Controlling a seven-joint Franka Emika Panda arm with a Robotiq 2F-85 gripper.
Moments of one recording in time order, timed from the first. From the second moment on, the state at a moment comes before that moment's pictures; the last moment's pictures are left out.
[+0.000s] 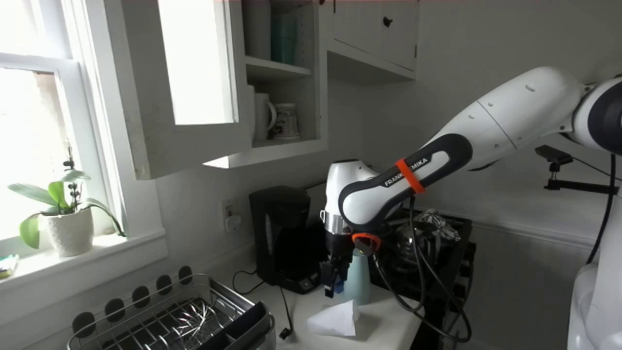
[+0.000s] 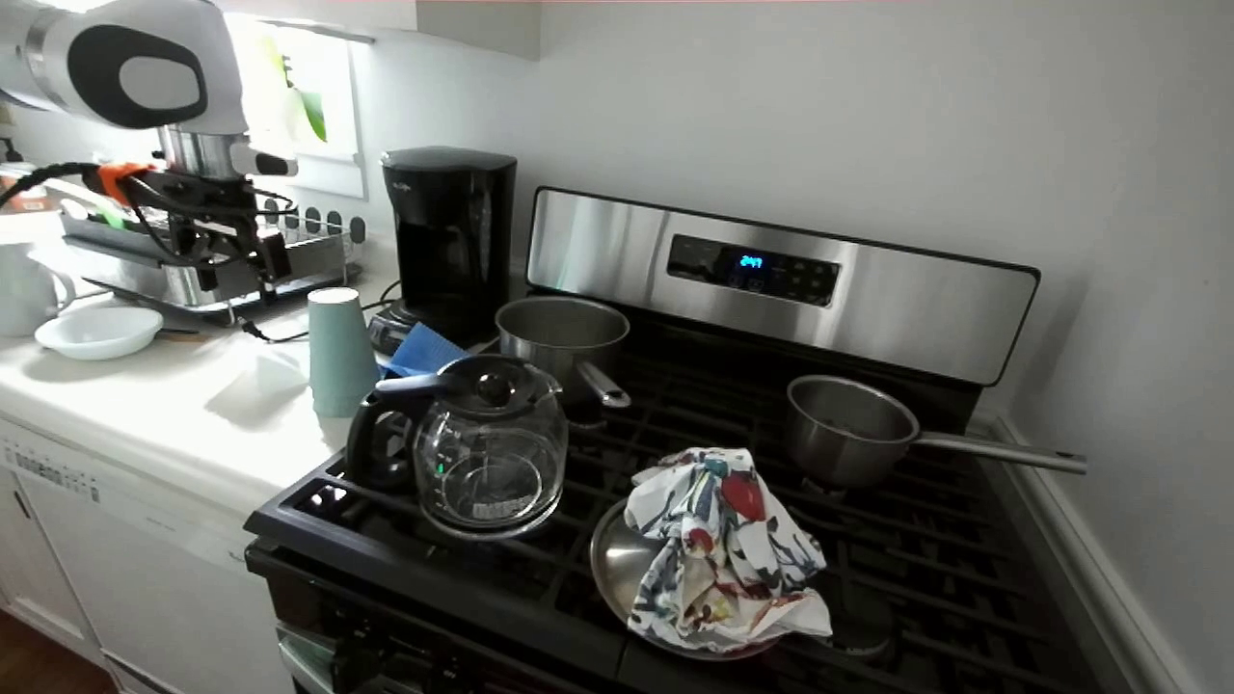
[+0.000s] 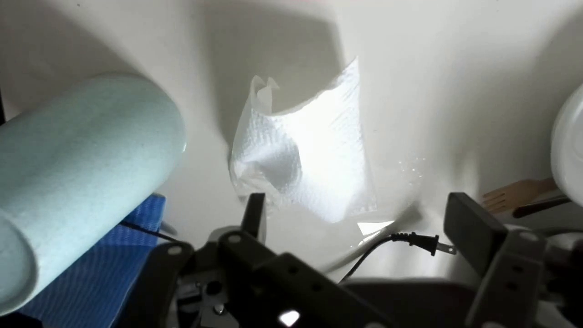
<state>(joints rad) 0.14 -0.08 0.15 -2.30 0.08 2.28 -0.06</state>
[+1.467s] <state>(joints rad) 0.14 0.13 0.19 -2.33 0.17 2.44 -0.19</state>
